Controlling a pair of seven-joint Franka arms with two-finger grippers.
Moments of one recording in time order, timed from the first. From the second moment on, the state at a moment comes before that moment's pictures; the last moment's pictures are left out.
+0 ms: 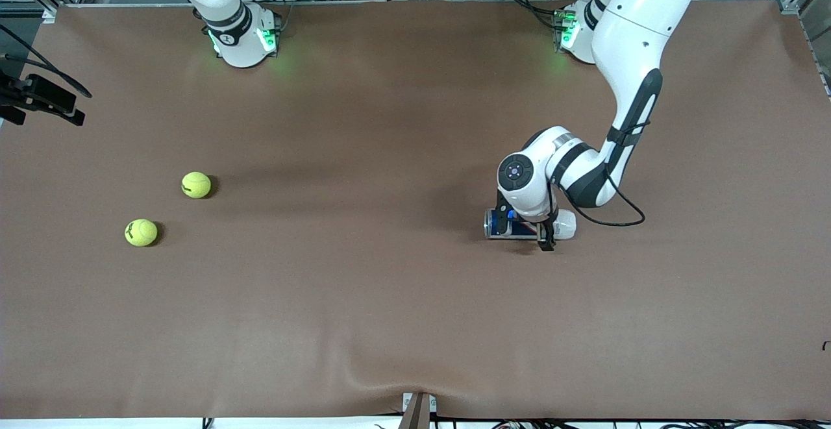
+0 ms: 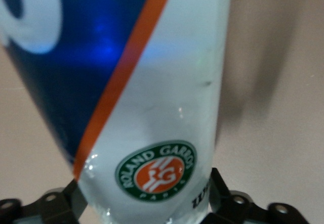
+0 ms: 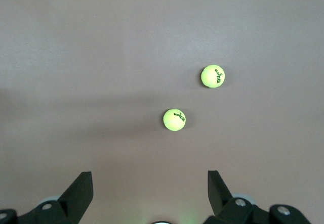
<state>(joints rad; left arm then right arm) -0.35 0.65 -0.14 -1.81 0.63 2.18 0.74 0.01 0.00 -0.07 -1.47 0.02 1.42 -0.03</state>
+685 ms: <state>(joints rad) -0.35 0.64 -0.14 -1.80 0.63 2.18 0.74 0.01 0.00 -0.07 -1.47 0.02 1.42 -0.03</state>
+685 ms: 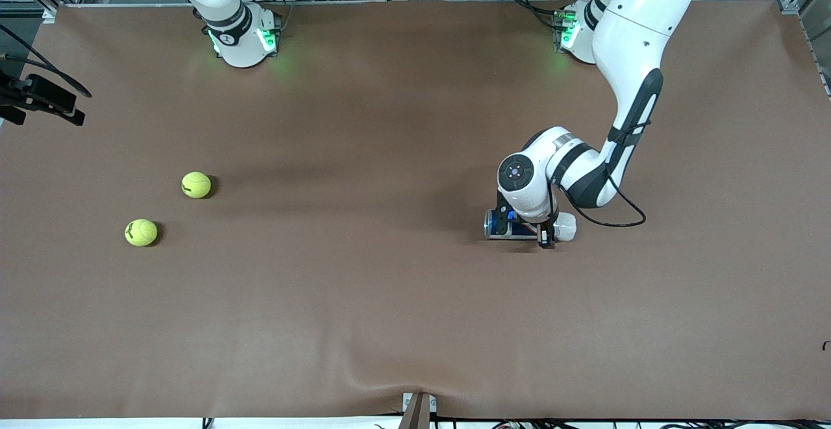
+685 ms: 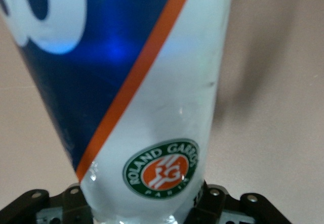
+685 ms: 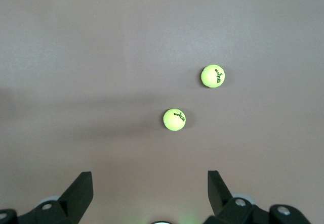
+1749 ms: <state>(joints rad) -0.47 0.65 -0.29 -1.54 0.29 2.50 0.28 0.01 0.00 -0.07 -1.47 0.02 1.42 -0.03</state>
